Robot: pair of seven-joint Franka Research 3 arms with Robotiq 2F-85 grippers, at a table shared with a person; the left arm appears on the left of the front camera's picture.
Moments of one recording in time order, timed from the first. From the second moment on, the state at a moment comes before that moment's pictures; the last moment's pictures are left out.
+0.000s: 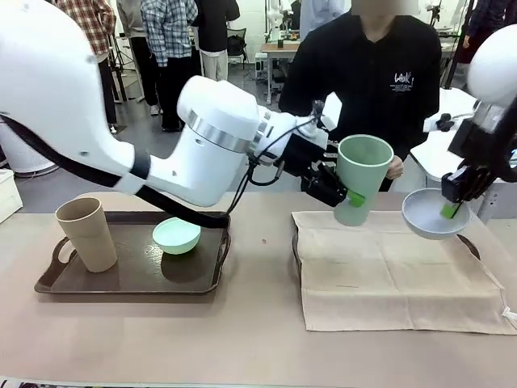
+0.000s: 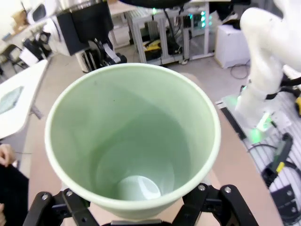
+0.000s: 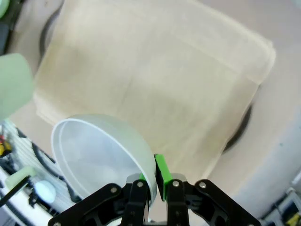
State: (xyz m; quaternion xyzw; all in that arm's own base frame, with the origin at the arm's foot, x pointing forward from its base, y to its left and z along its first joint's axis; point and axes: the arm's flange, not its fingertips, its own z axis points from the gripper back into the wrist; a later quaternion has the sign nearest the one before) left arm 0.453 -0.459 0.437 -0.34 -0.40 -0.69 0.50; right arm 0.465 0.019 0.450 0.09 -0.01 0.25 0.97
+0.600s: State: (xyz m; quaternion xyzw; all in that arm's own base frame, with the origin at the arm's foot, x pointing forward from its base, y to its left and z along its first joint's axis) left arm 0.463 -0.452 0.440 -0.34 -0.40 -0.68 0.51; right arm 0.468 0.017 0.451 0.09 -0.01 0.24 0.97
